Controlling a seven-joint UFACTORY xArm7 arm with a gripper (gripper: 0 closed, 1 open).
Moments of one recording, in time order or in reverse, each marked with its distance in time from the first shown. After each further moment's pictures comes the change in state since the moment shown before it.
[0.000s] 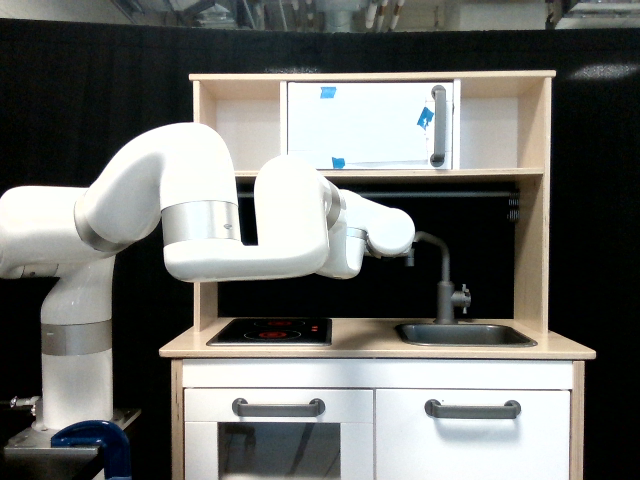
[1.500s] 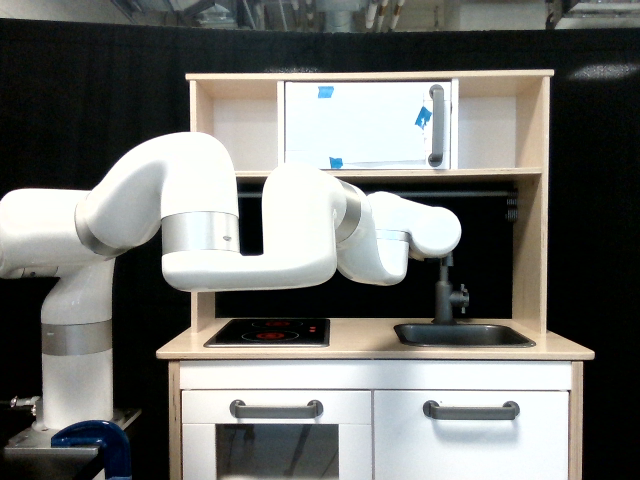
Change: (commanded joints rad) arm -0.023 -0.032 -0.021 0.173 -0.125 0.191 0.089
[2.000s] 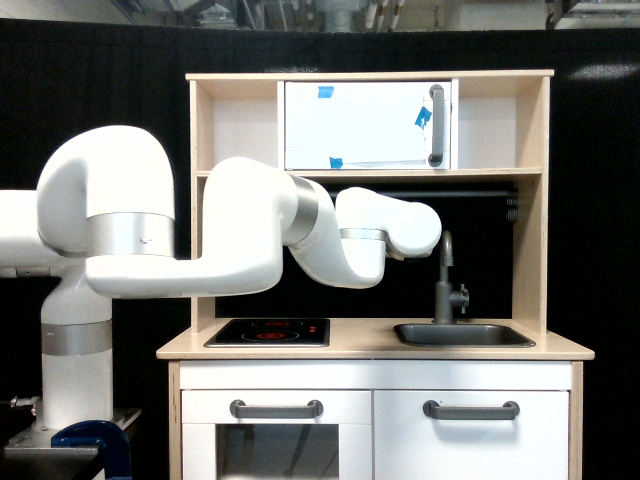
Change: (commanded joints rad) arm -0.316 -0.015 0.034 -0.201 -0.043 0.110 0.009
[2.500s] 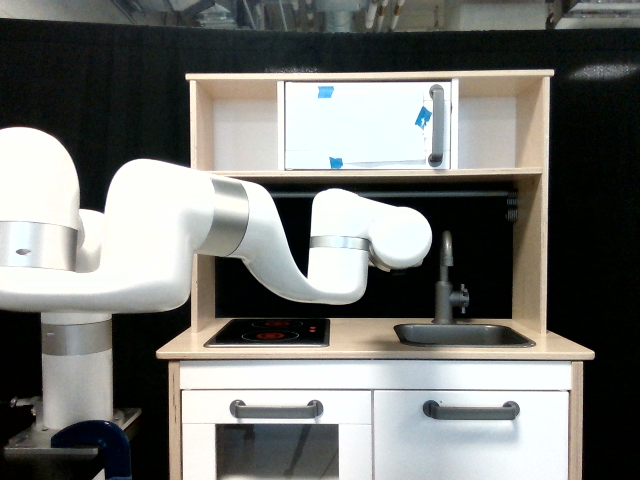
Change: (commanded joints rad) arm -0.263 -0.025 -0.017 -0.018 -0.050 0.241 -0.016
